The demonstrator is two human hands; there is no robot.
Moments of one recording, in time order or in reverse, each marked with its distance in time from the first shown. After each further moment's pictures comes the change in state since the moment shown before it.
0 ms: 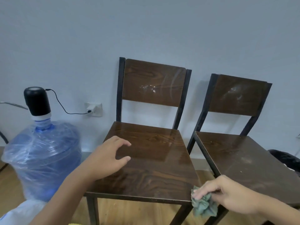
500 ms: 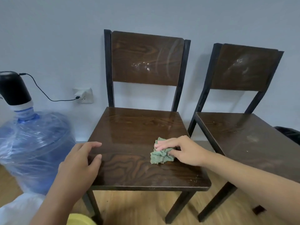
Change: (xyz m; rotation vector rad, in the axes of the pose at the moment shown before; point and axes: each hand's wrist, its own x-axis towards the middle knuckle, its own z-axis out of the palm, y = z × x) left_hand -0.045 -0.023 0.034 -0.079 0.278 -0.325; right_hand 0.129 -0.001 0.022 -0.010 0.152 -0.180
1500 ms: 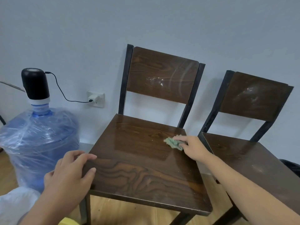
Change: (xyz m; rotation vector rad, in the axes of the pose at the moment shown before) left_hand -0.020 -0.006 -0.017 0.076 -0.010 -0.188; right_hand 0.063 0.039 -0.042 -0.193 0.209 0.254
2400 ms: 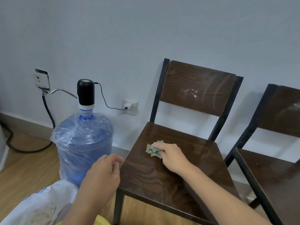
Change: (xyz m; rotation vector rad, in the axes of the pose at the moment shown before) left_hand 0.006 -0.025 -0.017 -0.195 0.082 -0.005; right_hand 0.014 -0.157 0.100 -0.062 -0.040 -0.287
